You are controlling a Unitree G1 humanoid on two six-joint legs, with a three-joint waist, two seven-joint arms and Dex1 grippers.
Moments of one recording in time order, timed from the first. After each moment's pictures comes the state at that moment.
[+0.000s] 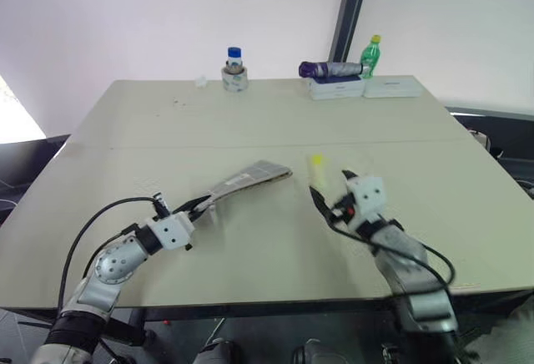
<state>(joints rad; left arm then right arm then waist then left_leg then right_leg) -0.22 0.61 -0.06 0.33 0.10 -0.73 -0.47 -0.27 -0.24 0.04 -0.21 0.04 0.33 0.28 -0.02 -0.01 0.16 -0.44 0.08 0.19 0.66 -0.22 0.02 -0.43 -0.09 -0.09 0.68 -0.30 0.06</state>
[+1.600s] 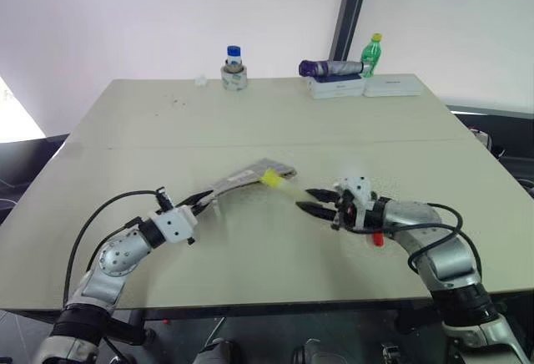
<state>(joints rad) -0.28 0.60 -0.06 0.34 0.10 -0.71 -0.50 -0.39 -0.55 0.11 -0.14 0.27 0.40 0.91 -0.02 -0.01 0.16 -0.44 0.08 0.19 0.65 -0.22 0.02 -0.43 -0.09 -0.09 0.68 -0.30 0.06</state>
